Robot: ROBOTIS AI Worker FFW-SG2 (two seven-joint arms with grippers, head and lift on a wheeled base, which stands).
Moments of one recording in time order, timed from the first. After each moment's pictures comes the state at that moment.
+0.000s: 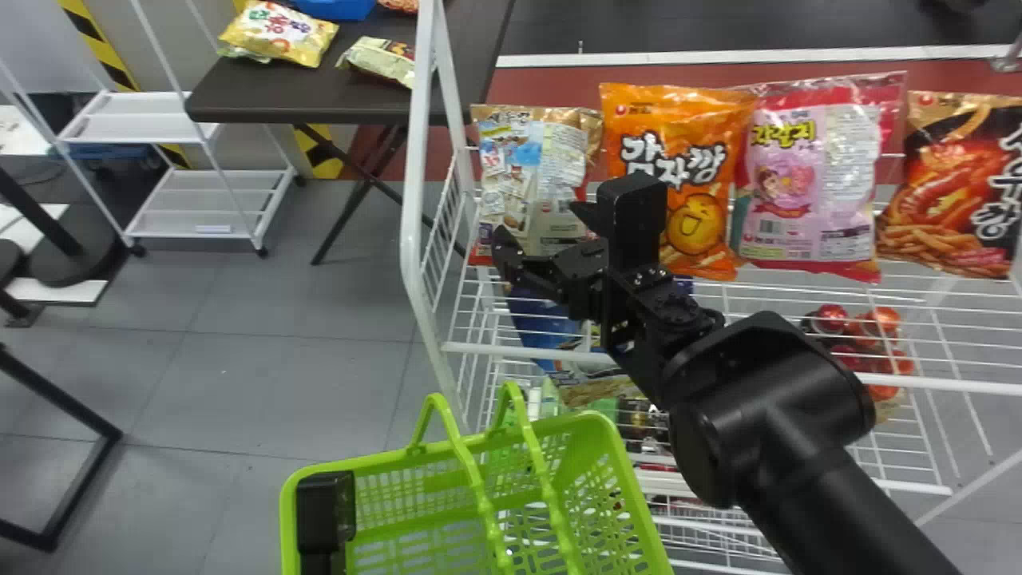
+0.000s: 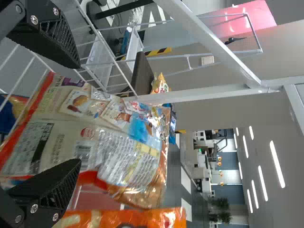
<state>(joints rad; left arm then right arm) 0.66 0.00 0.15 -2.23 0.31 1.06 -1.30 -0.26 -0.01 0.55 -1.34 -0.22 0.15 -0.01</state>
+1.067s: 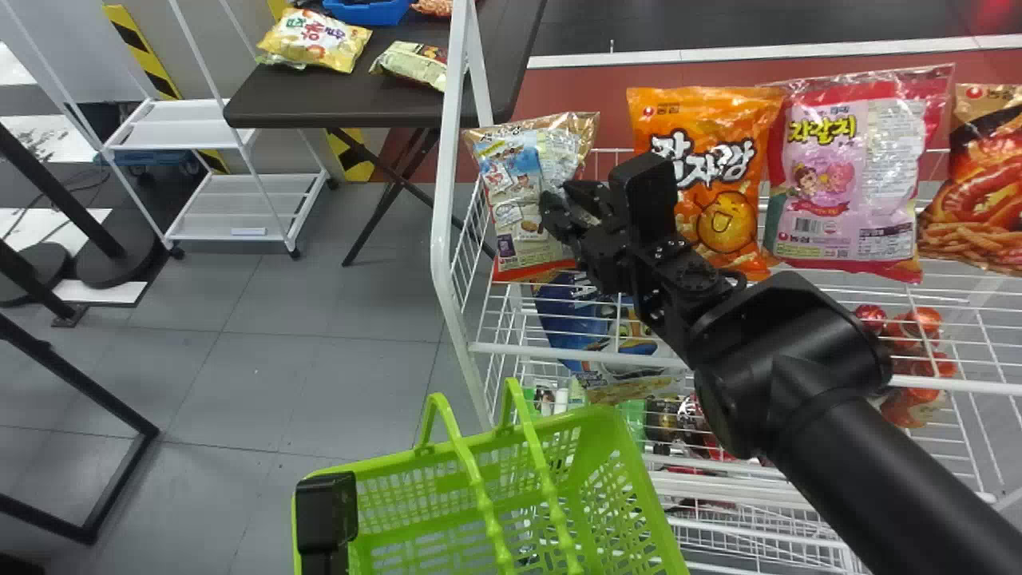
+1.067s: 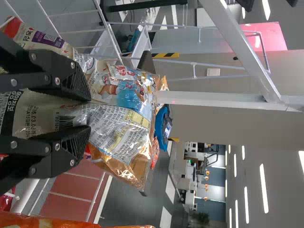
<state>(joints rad) 0.66 0.00 0.20 -2.23 0.35 1.06 -1.33 -0.40 0.00 0.58 -1.10 -0.18 0.01 0.07</state>
